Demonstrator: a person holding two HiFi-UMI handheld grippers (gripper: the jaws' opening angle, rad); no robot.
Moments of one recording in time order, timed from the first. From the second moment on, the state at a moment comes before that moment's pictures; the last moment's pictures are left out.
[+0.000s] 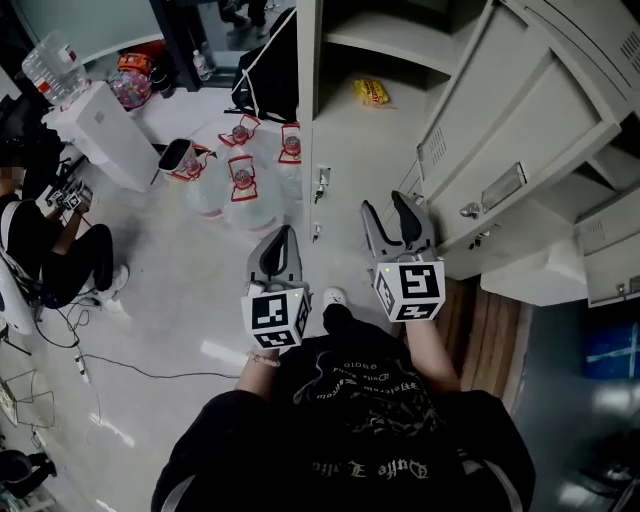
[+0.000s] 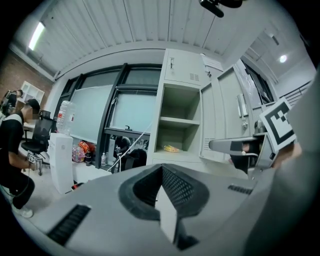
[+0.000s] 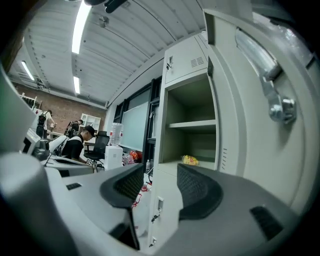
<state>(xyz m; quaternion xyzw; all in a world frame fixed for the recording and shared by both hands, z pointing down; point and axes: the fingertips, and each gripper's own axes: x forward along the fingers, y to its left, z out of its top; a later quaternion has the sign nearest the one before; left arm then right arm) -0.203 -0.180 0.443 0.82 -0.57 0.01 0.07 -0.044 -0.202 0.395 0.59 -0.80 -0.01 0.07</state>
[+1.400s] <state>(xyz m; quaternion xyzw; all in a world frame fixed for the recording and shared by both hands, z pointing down) -0.178 -0.175 0.443 0.83 -0.56 0.01 0.07 -0.046 -0.174 0.426 0.58 -0.81 0.00 0.08</state>
